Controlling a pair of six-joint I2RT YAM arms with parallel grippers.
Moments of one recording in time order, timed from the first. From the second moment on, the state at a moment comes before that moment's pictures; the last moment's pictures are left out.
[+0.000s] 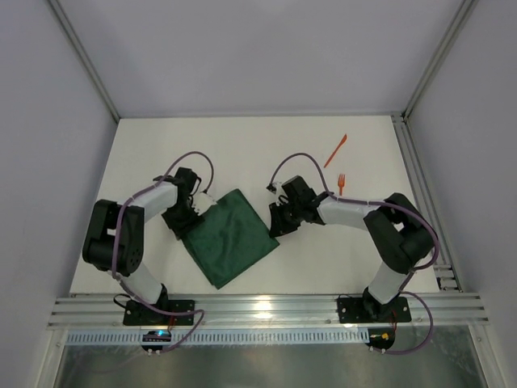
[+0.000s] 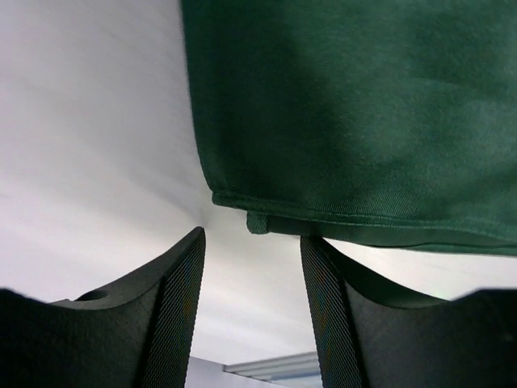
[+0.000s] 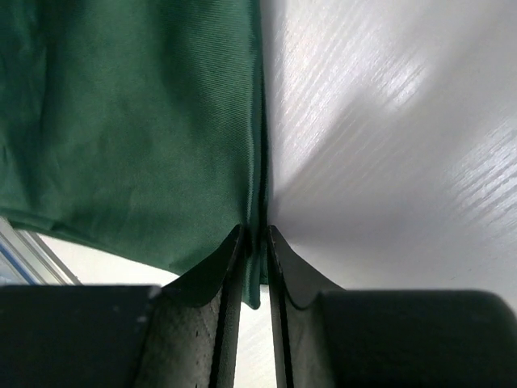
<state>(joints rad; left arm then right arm) -0.23 1.64 0.91 -0.81 -0.08 0.65 0.65 1.72 0.89 -0.17 -0.39 0.27</state>
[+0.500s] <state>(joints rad) -0.28 2.01 1.44 -0.58 0.03 0.68 0.65 1.56 0.75 -0.08 -0.33 0.44</state>
